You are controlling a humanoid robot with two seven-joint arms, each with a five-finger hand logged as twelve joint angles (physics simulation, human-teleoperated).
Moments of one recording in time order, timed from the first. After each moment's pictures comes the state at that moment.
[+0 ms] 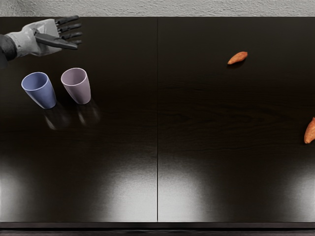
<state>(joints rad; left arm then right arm) -1.21 0.51 -0.22 -0.49 -0.23 -0.61 0.20 -0.03 0.00 -0.03 0.22 -0.02 0.10 -0.08</state>
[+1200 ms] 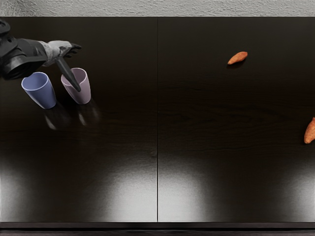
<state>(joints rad) -1.41 0.47 0.15 -0.82 0.45 -0.11 0.36 -0.03 0.00 -0.03 0.21 -0.01 0.10 -0.08</state>
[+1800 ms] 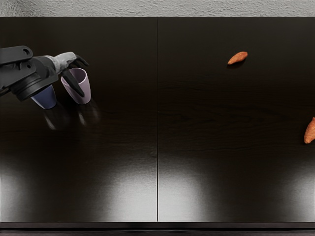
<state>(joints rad) -1.42 0.47 0.28 -0.99 0.49 0.13 0.36 -0.03 0.00 -0.03 0.21 -0.01 0.10 -0.08</state>
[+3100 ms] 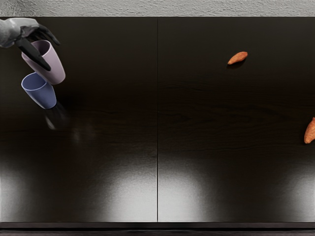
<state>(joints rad) -1.67 0.82 0.28 -1.25 0.48 -0.08 0.41 -0.03 0.00 -0.03 0.21 -0.01 0.10 -0.08</state>
